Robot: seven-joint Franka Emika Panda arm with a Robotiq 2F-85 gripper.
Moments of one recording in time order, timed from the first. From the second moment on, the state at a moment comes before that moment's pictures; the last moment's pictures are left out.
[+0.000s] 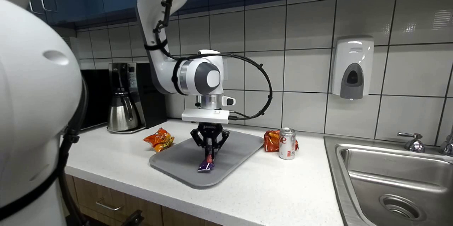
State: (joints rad) arm -0.01 0.25 0.05 -2.45 0.04 2.70 -0.32
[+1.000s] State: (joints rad) arm -0.04 0.15 0.00 -2.46 -0.01 2.55 -0.35
